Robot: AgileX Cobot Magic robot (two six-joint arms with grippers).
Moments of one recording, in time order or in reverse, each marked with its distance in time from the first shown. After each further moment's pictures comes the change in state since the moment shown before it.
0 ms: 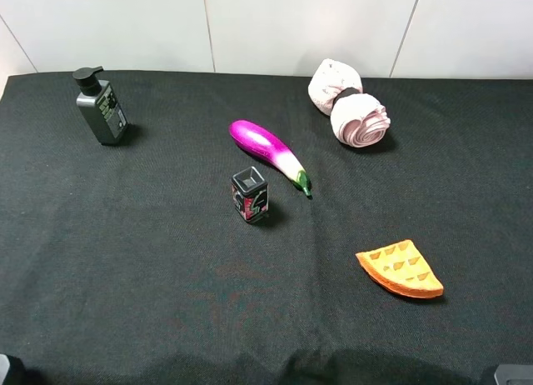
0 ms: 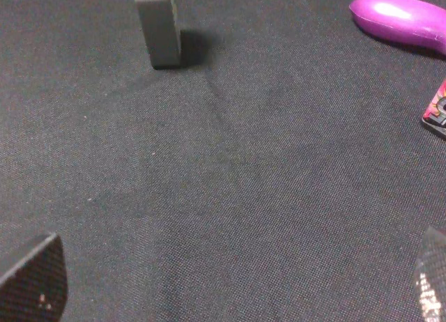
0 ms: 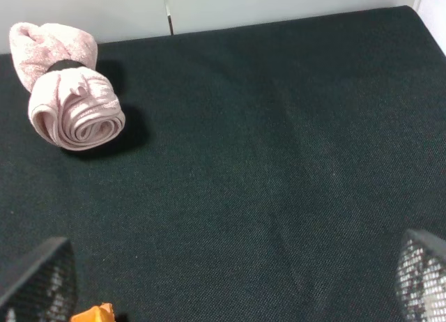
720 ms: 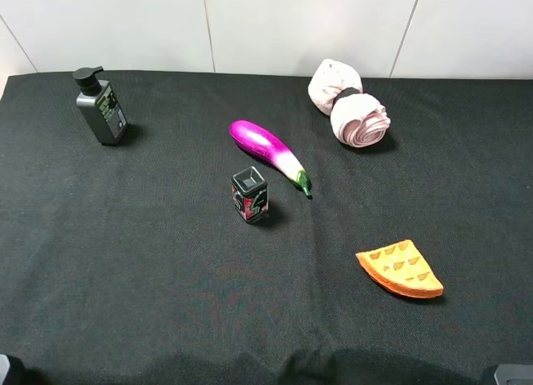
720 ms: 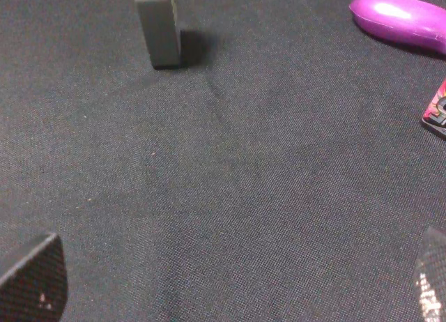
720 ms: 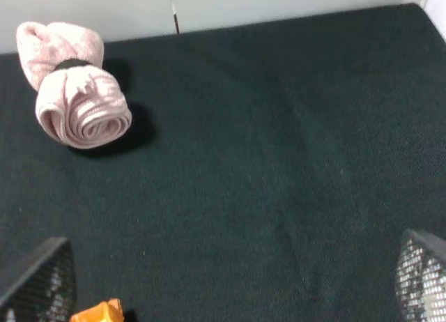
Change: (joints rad) left arm 0.000 0.000 0.000 0.000 0.000 0.000; right arm 0.000 0.038 -0.007 0.015 0.000 0.000
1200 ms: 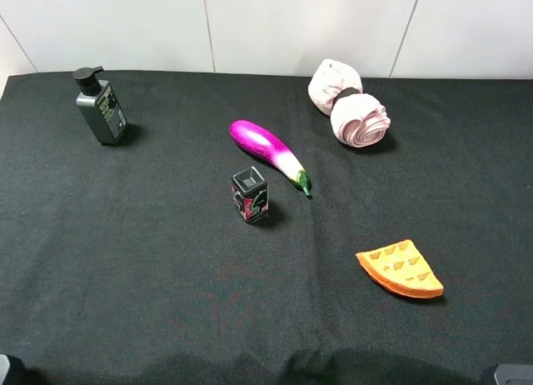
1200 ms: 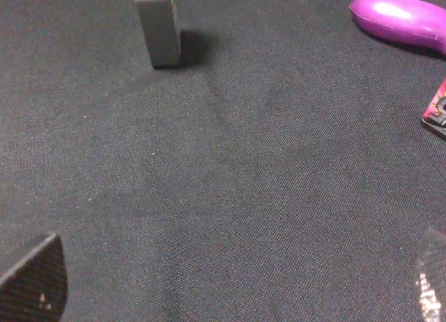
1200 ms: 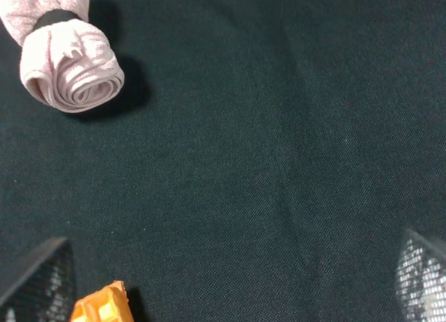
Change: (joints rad) left arm 0.000 0.000 0.000 0.001 0.000 0.000; right arm 0.000 0.394 -0.166 0.003 -0.014 0.000
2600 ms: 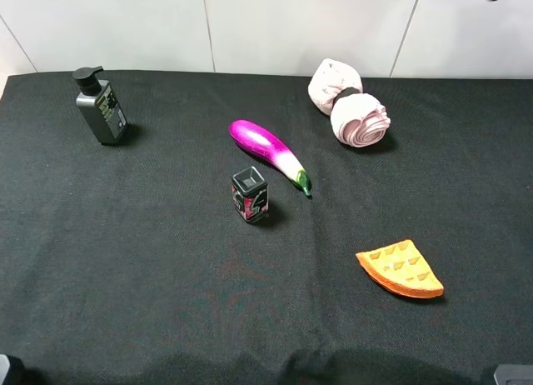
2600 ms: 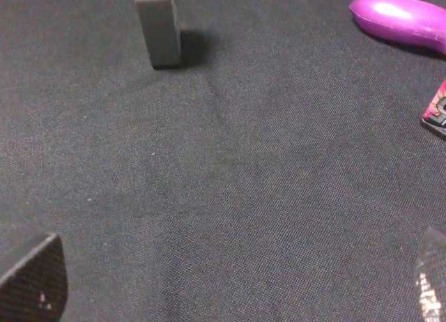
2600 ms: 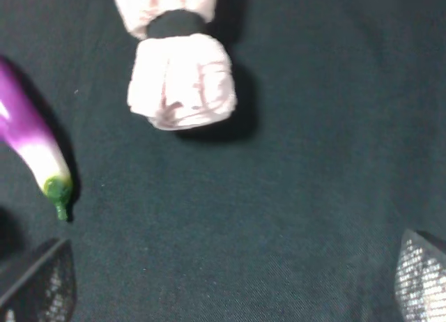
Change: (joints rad) left arm 0.000 0.000 0.000 0.000 0.000 0.000; right arm 0.188 0.963 -0.746 0.104 0.146 -0.179
